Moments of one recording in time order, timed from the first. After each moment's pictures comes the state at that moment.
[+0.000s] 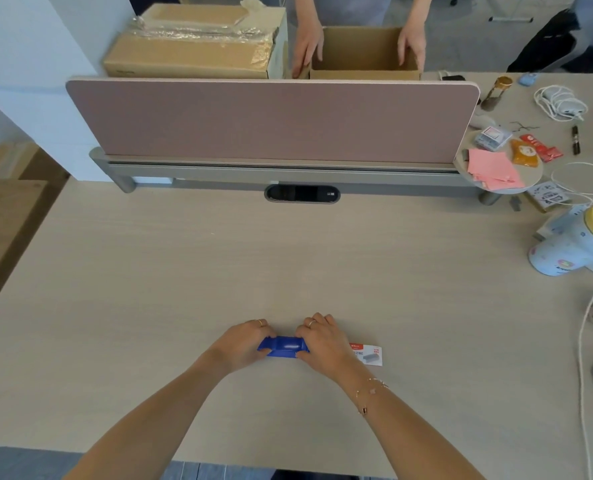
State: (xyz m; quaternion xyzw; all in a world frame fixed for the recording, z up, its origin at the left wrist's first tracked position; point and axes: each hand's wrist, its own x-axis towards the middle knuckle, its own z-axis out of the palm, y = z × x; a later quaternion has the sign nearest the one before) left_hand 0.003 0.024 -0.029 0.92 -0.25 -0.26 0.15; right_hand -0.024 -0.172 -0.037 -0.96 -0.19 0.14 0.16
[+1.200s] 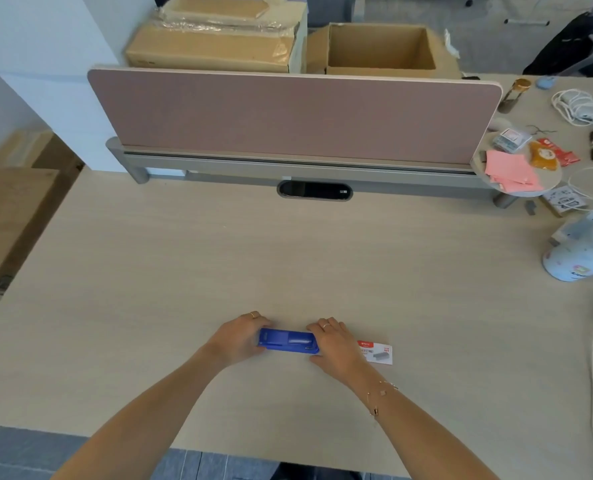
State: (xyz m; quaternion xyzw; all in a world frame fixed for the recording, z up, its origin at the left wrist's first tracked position) left_hand 0.002 0.054 -0.032 0.93 -0.17 -0.27 0.17; right_hand -0.034 -0.171 -0.056 -0.96 -0.17 0.18 0.15
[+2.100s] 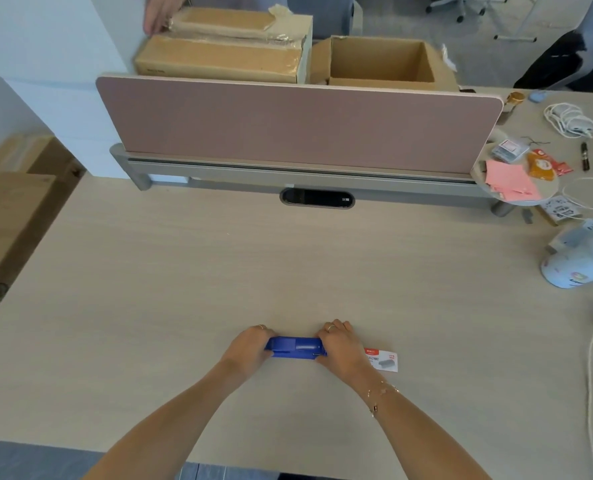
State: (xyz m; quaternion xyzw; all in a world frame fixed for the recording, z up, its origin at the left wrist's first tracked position) left_hand -0.006 0.043 -0.045 0.94 -0.13 -0.26 0.21; right_hand -0.024 -0.165 -0.051 -0.97 -0.14 0.17 0.11
